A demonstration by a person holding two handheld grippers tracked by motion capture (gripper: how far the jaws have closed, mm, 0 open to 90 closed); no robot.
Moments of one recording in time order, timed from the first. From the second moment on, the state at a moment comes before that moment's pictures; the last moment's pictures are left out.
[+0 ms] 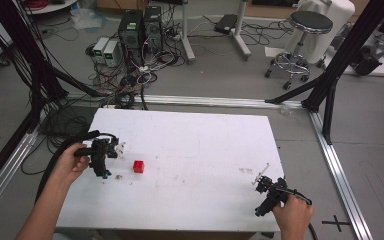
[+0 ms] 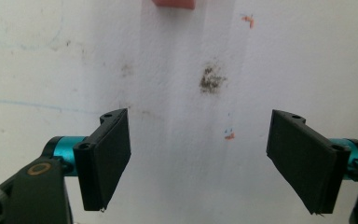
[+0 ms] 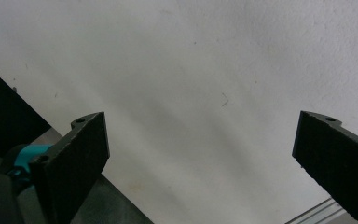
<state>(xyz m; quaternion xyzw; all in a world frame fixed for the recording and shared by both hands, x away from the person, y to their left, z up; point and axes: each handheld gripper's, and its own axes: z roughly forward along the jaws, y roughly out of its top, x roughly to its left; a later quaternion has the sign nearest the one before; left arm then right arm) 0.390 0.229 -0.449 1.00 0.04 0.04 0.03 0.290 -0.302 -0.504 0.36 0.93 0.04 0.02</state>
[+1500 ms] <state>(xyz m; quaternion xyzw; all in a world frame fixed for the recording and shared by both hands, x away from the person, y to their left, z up) 0.423 0.157 -0.489 1.00 -0.03 0.00 0.02 0.291 -0.296 -0.507 0.34 0.94 0.03 0.01</state>
